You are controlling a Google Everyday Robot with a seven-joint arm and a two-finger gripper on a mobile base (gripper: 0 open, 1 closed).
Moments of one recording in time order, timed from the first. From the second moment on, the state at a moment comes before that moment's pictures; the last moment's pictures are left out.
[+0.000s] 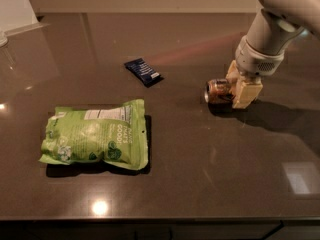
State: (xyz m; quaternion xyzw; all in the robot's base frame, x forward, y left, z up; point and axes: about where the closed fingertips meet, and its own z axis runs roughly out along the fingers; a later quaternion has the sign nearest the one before) arm 0.555 -0.206 0.853 -0.72 0.69 0.00 0.08
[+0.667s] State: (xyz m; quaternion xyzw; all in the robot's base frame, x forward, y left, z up) arm 0.569 -0.179 0.949 -0.70 0.70 -0.01 0.14
